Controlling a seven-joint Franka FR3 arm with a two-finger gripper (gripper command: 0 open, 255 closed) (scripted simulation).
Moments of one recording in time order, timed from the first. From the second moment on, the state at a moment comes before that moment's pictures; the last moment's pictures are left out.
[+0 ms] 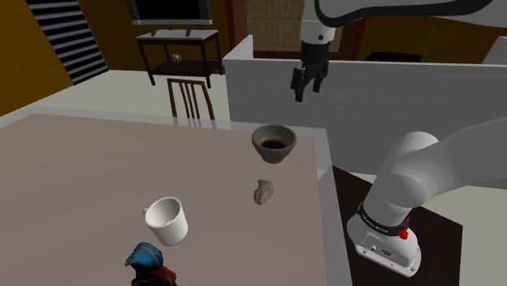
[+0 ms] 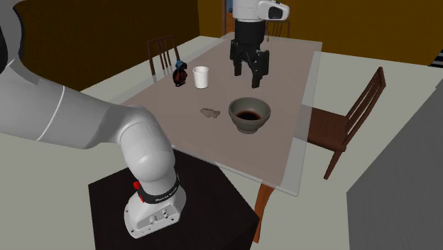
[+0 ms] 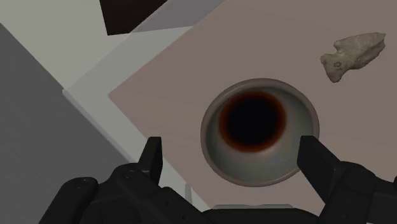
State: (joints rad) arm -0.02 -0.75 -0.03 -2.36 -0.04 1.62 0.06
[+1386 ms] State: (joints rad) arm -0.03 -0.74 0.39 -2.78 0.41 2.09 0.93
